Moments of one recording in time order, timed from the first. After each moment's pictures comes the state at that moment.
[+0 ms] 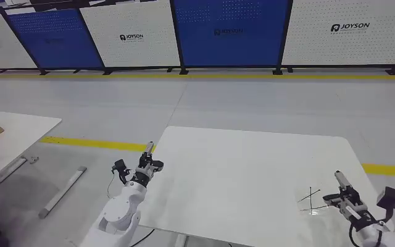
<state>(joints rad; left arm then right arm) 1.73 -1.15 -1.60 -1.80 -0.42 0.00 0.00 -1.71 -1.12 1.69 -1.78 0.28 0.11 0.42</state>
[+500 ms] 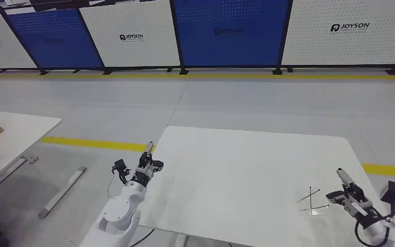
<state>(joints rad) 1.73 -1.15 -1.60 -1.80 -0.42 0.00 0.00 -1.65 -1.09 1.75 -1.74 0.25 0.11 0.65</state>
